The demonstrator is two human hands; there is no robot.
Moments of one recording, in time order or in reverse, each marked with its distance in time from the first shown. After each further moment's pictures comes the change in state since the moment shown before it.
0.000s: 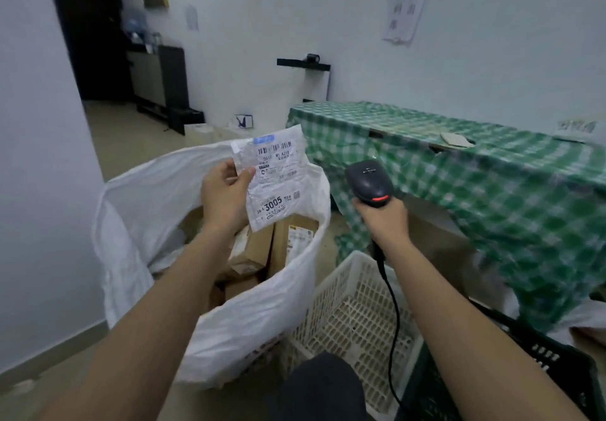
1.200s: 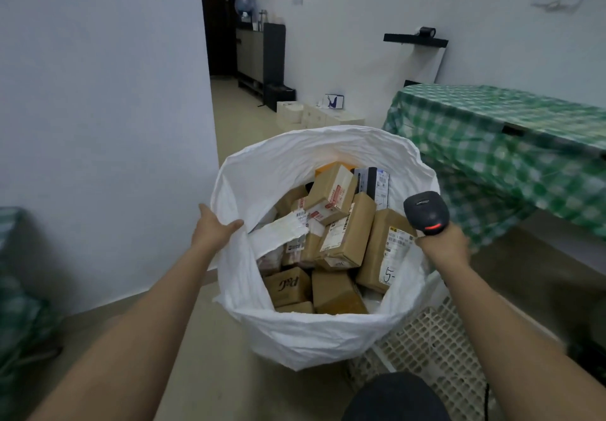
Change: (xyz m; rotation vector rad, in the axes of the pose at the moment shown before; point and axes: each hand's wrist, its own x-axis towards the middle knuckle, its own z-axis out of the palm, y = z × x) left_hand 0.057 -0.127 -0.210 0.696 0.051 -0.545; right_hand 0.016 0.045 0.115 -0.407 -0.225 0.090
